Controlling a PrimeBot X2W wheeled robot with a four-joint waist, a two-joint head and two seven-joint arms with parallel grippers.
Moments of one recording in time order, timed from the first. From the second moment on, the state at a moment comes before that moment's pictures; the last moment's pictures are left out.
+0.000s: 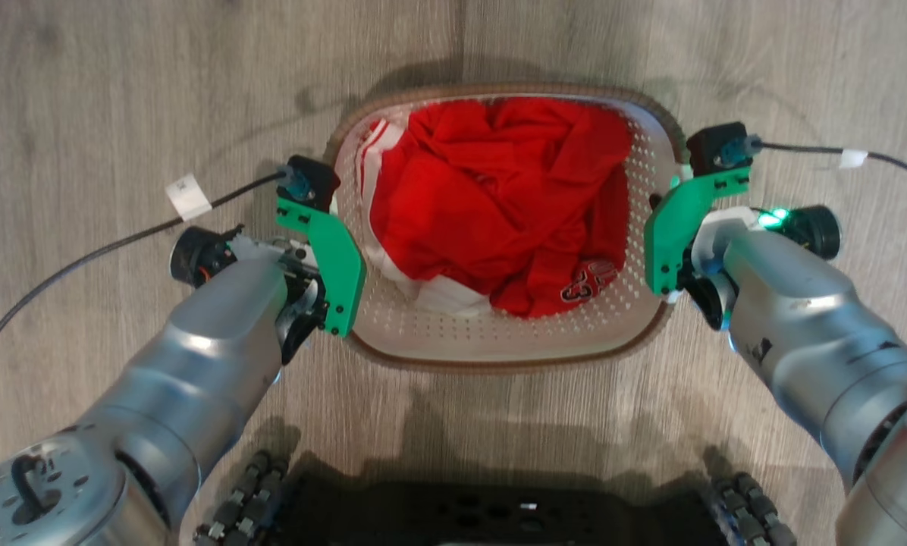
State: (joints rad) left arm -0.97 0.08 -1.28 1.13 -1.04 -0.09 0.08; right arm -1.05 -0.11 1.25 1.28 1.17 0.12 -0.05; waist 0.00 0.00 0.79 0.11
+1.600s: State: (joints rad) left arm -1.02 0.04 -1.29 1.09 -1.03 0.04 0.06; right arm -1.09 -0.11 1.17 1.30 1.09 0.12 0.01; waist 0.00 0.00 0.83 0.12
